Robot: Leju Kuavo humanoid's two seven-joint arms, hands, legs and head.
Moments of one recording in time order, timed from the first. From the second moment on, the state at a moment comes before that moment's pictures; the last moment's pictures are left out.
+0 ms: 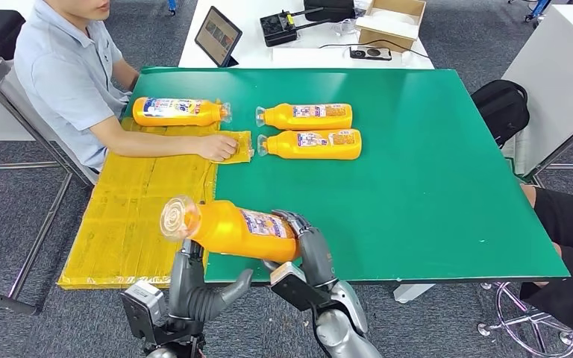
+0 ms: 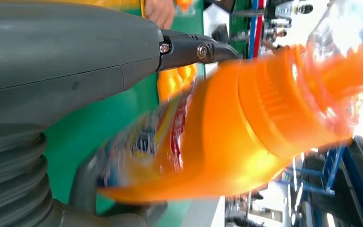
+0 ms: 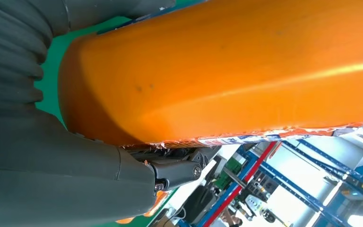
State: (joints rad) left arm 0.13 -0.18 -0.50 -1.59 -0.04 0.20 -0.59; right arm -0.13 0.22 0.35 -1.13 0.47 -0.38 -0.45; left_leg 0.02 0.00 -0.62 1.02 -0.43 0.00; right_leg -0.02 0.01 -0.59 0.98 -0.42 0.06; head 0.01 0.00
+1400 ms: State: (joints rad) left arm 0.08 -0.19 -0.46 -1.58 0.21 0.04 -0.46; right arm -0.22 0.29 0.55 -0.87 0.53 -0.44 -0.43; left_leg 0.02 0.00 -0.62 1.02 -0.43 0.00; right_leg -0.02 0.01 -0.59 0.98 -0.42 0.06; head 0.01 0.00
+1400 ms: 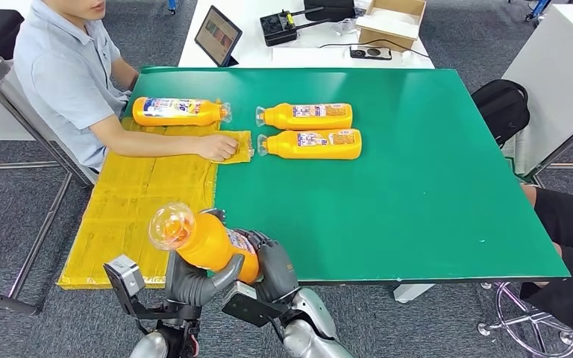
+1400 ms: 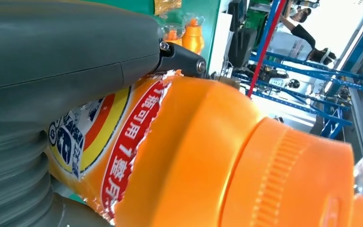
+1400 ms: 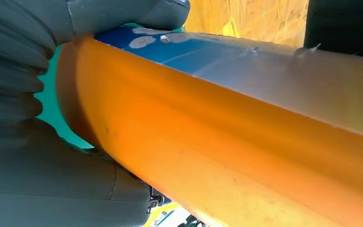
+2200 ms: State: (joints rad) left arm 0.03 -0.15 -0.30 -1.55 -0.30 0.42 -0.40; right arm -0.04 0.19 0.56 -1.20 0.56 -0.63 -0.62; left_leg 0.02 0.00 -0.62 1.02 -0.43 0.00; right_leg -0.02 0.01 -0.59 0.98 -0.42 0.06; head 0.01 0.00
